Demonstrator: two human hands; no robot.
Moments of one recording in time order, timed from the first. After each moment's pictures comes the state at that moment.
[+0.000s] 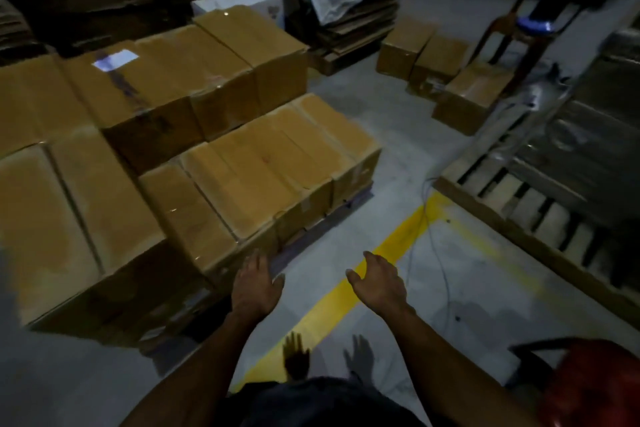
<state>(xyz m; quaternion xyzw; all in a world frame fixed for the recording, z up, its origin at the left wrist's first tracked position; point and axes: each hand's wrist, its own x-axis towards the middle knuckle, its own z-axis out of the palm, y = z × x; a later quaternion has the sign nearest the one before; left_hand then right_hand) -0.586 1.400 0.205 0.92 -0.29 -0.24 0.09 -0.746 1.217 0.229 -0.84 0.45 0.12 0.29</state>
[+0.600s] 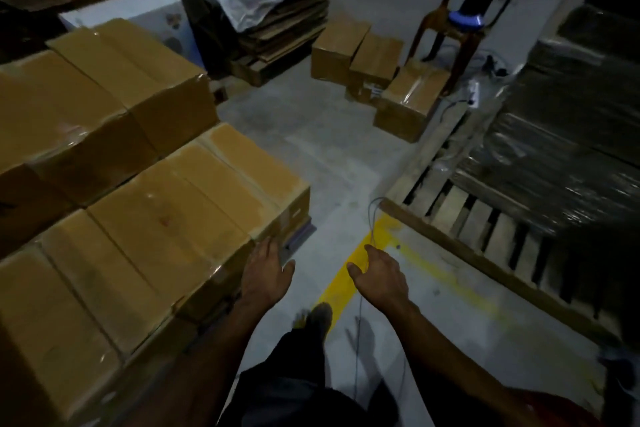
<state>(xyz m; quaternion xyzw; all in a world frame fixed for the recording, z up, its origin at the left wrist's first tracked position) -0.529 1.019 0.192 0.88 -0.39 -0.24 0.13 -0.716 0.882 0.222 -0.81 0.51 0.09 0.29</state>
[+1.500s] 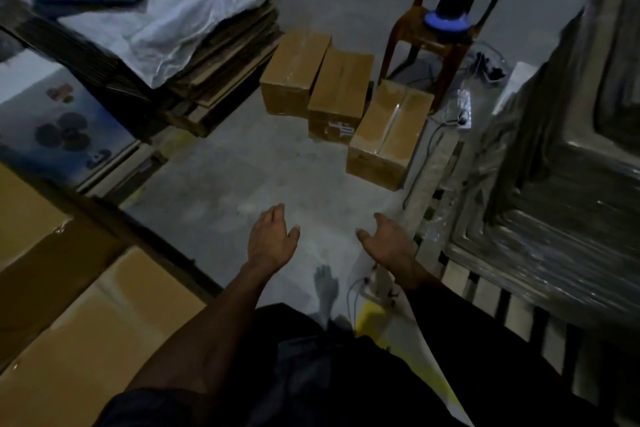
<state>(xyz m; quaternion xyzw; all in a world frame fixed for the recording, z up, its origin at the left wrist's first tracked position) -0.322 0.411 0.216 0.87 -0.42 -0.22 0.14 -0.523 0.285 0.222 -0.74 0.57 0.05 0.35</state>
